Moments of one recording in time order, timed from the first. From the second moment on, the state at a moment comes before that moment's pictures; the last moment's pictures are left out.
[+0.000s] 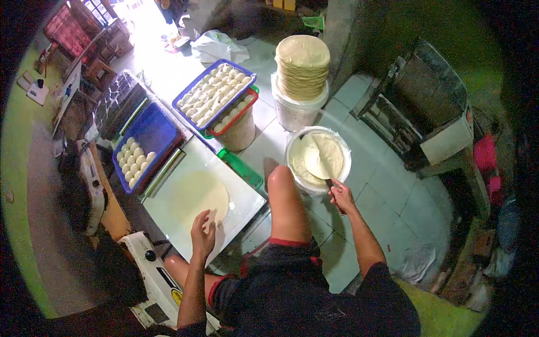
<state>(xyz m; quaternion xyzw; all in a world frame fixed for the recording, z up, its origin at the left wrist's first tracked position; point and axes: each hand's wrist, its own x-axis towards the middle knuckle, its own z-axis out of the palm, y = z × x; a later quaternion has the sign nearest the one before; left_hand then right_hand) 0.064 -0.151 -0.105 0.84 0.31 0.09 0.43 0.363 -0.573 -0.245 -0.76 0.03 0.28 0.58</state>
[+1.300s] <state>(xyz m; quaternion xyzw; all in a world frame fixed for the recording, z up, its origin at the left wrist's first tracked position) 0.137 0.080 0.043 0.90 0.23 0.36 0.08 0.295 -0.036 -0.183 -0.67 -0.64 0.12 0.36</state>
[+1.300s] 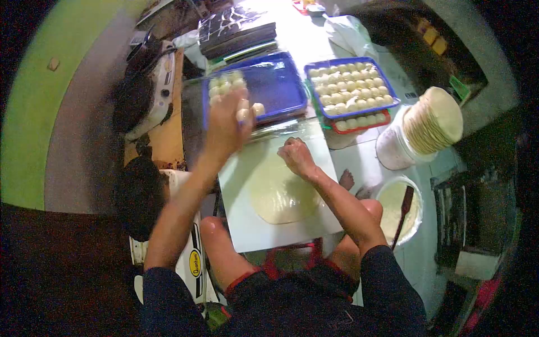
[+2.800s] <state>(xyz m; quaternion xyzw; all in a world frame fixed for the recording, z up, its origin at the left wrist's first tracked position) -0.236 -0.043 0.029 0.40 0.52 0.10 0.75 0.049 0.039 0.037 -0.23 -0.80 0.55 -0.01</state>
